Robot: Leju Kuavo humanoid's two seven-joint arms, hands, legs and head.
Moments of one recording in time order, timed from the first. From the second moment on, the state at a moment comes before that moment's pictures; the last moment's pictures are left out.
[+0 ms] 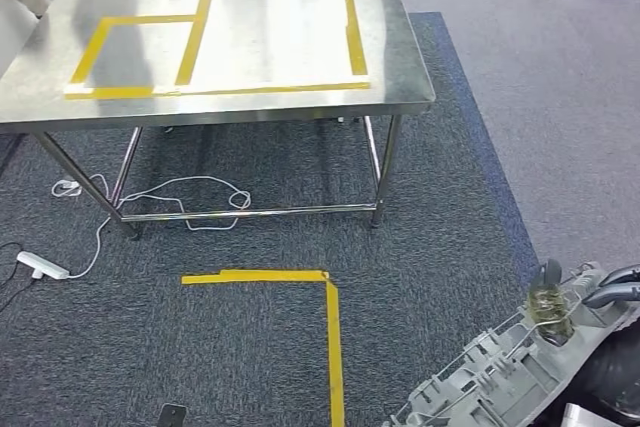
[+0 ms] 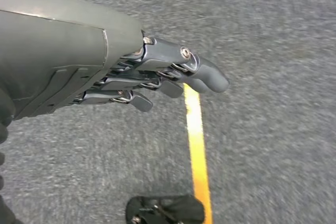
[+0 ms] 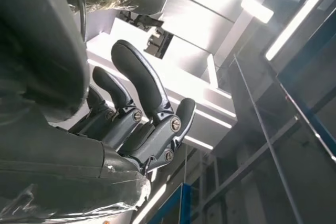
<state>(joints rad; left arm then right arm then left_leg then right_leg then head) -0.08 -0.17 1.18 -0.25 -1.19 0.09 -0.55 0.26 -0.01 0.18 -2.10 0.64 -0.61 -0.45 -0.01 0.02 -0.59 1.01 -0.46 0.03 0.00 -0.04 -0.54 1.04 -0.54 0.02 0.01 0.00</state>
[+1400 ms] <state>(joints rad) -0.08 -0.17 1.19 -0.25 -1.19 0.09 -0.55 0.27 -0.02 0.18 -2.10 0.64 -0.60 -0.45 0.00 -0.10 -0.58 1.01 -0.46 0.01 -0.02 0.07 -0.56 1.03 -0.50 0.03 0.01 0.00</state>
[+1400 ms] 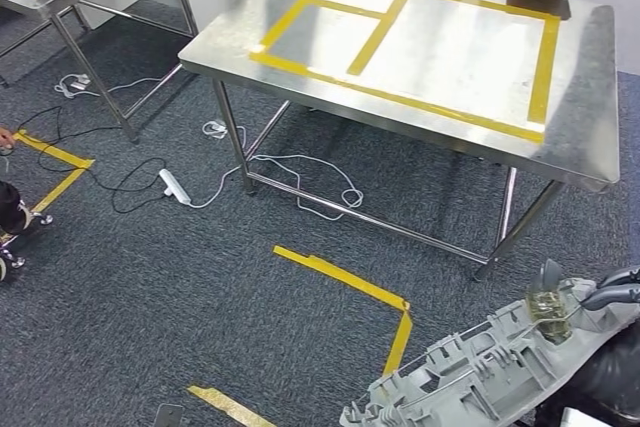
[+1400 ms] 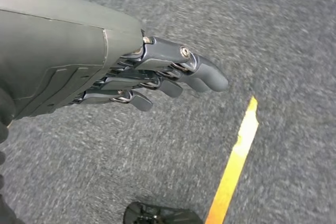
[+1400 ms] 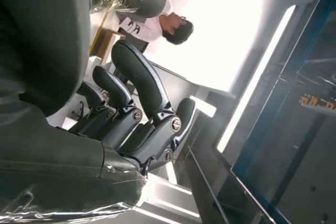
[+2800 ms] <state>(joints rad) -0.07 -0.18 1.19 -0.25 -1.19 0.07 -0.56 0.27 -0.02 0.18 -2.10 0.65 -0.60 -0.41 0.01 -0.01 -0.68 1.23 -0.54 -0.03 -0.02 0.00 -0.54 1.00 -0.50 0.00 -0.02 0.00</state>
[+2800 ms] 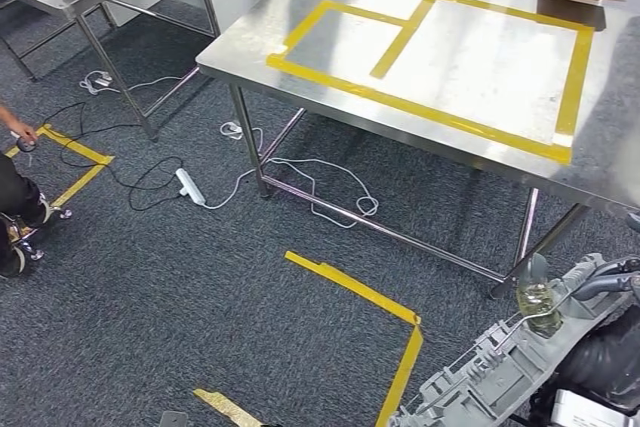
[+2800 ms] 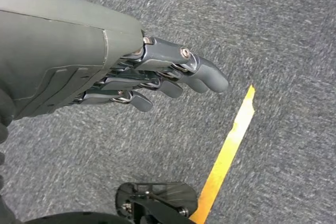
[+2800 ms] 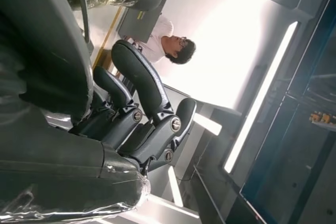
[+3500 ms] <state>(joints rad) -0.07 -0.18 1.19 -0.25 -1.20 0.06 -0.56 0.26 -0.02 0.18 -2.09 0.64 -0.61 -0.40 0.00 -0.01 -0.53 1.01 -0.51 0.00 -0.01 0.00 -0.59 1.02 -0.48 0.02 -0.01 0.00</state>
